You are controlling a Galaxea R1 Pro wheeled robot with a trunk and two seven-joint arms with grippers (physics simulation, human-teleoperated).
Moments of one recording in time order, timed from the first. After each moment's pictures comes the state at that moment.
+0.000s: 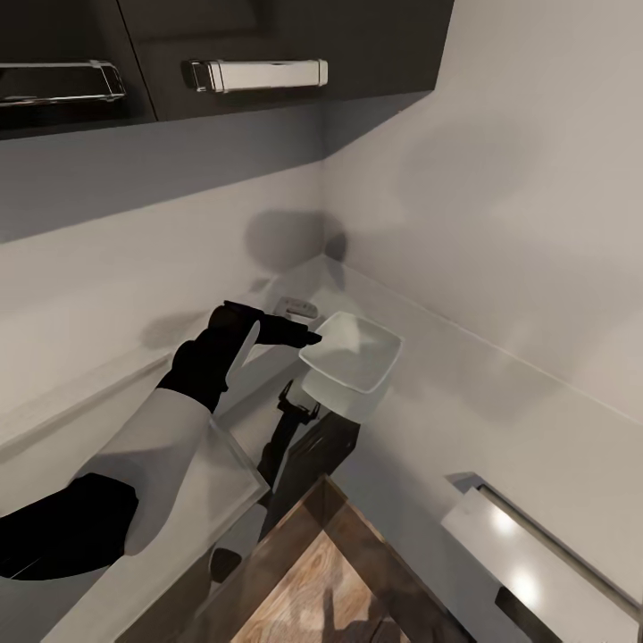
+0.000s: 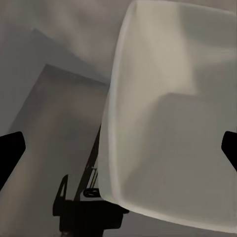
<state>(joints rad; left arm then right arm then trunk) -1.19 -0.12 -0.24 -0.87 -0.02 0.84 -0.35 0.04 0.11 -0.14 -0.02 0.00 -0.19 -0.21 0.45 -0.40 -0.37</state>
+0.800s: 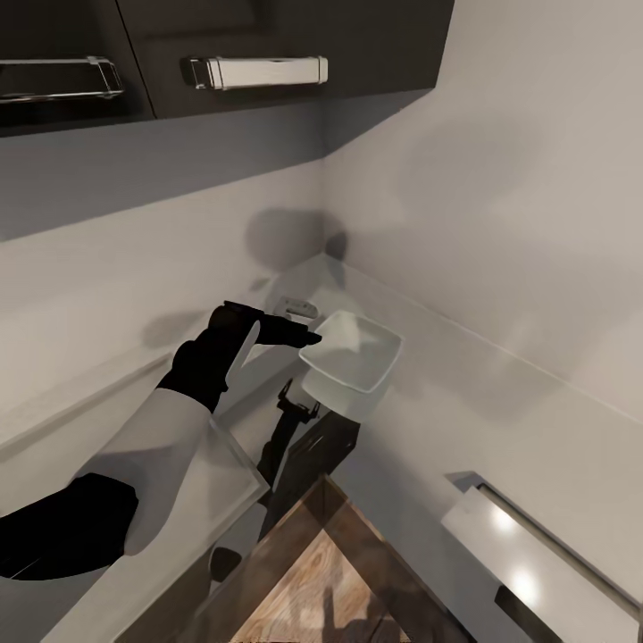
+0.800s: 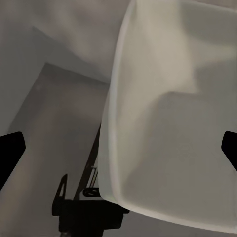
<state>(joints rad) -1.19 -0.12 -0.24 -0.87 -0.02 0.84 -0.35 0.04 0.10 -0.14 -0.02 0.00 -0.18 -0.18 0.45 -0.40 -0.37</state>
